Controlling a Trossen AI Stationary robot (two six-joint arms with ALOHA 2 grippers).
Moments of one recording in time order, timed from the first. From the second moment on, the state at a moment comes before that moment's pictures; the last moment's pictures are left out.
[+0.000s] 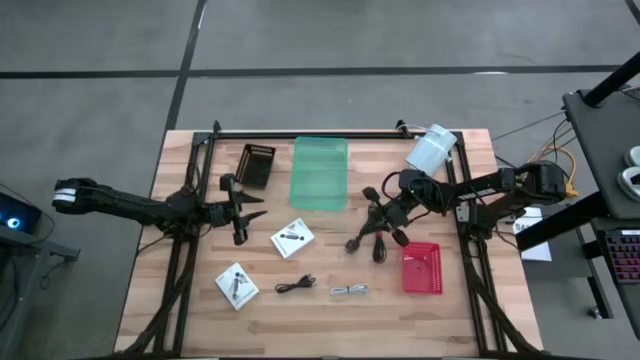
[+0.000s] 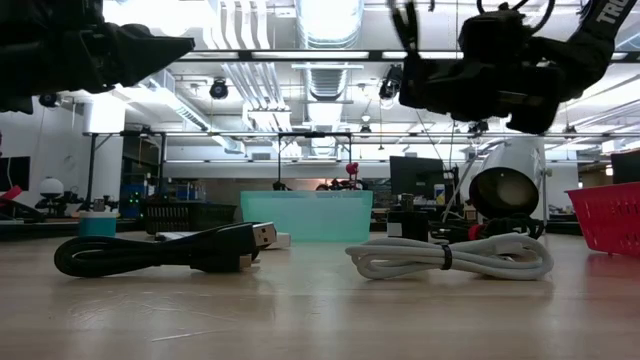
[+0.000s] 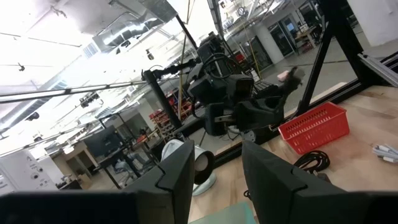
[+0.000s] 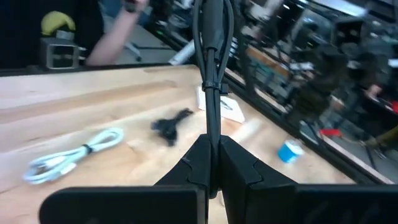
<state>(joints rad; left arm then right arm) -0.04 0.69 0.04 0.91 -0.09 0.59 -0.22 1.41 0.43 0.75 -0.77 -0.58</state>
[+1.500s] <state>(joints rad) -0.04 0.69 0.04 0.92 -0.09 0.59 -0.22 1.66 0.63 0.71 -0.02 -0.32</state>
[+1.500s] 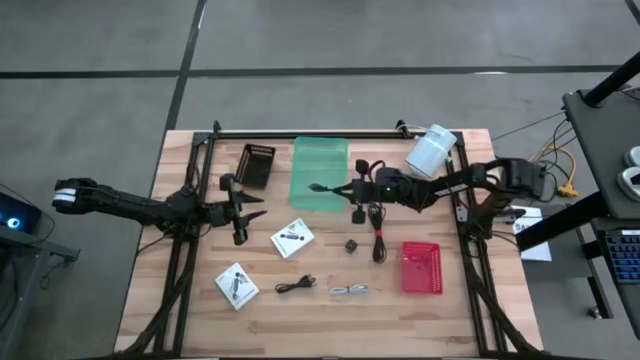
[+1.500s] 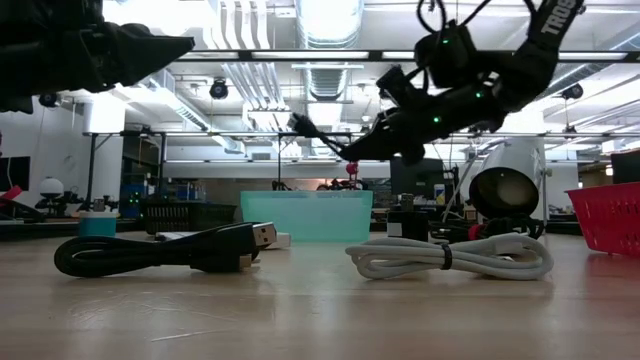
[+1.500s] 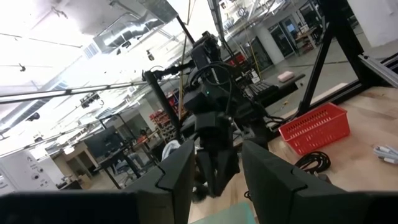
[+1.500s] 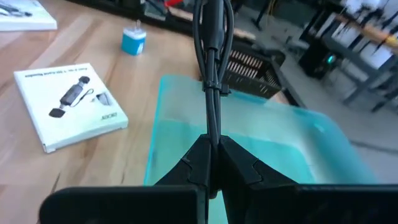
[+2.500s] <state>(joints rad) -0.04 0.69 0.04 0.92 -0.09 0.59 -0.22 1.67 0.73 0.49 -0.02 -0.23</state>
